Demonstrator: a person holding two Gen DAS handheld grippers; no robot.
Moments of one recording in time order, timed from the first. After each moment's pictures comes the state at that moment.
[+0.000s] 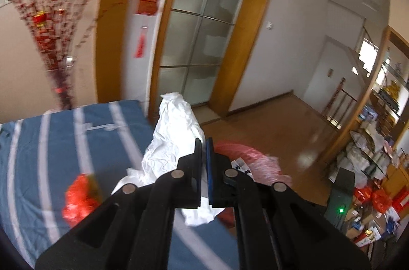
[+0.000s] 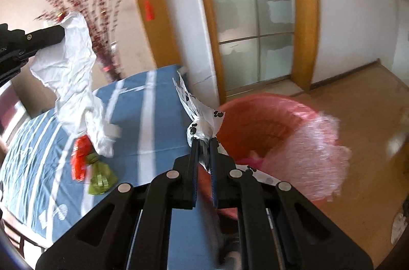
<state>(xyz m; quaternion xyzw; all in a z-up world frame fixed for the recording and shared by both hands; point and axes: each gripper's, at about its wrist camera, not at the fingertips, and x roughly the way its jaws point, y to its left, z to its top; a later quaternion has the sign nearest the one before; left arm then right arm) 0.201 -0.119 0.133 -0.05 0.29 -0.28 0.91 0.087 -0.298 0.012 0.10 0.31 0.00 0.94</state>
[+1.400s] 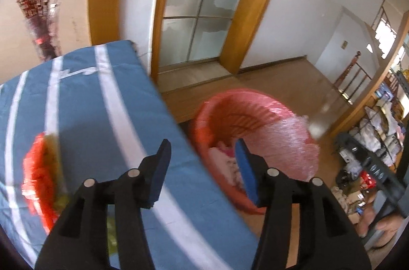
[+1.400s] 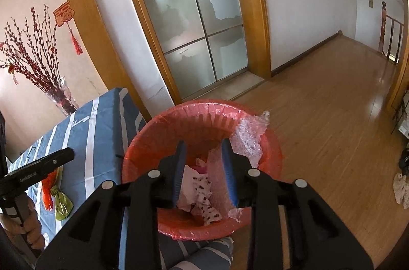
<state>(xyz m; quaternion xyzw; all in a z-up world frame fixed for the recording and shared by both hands) 0.249 -0.156 0.007 -0.01 0.41 -0.23 0.88 0.080 -0.393 0.004 0.17 0.31 -0.10 0.93</state>
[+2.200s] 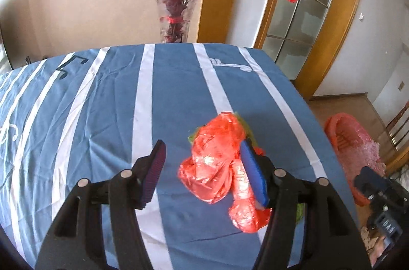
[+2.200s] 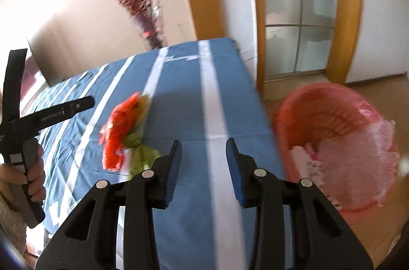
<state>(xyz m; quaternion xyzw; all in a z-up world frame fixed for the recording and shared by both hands) 0.248 0.070 -0.004 -0.05 0.39 -0.04 0.92 0.127 -0.172 -0.016 0.06 0.36 0.11 0.92</state>
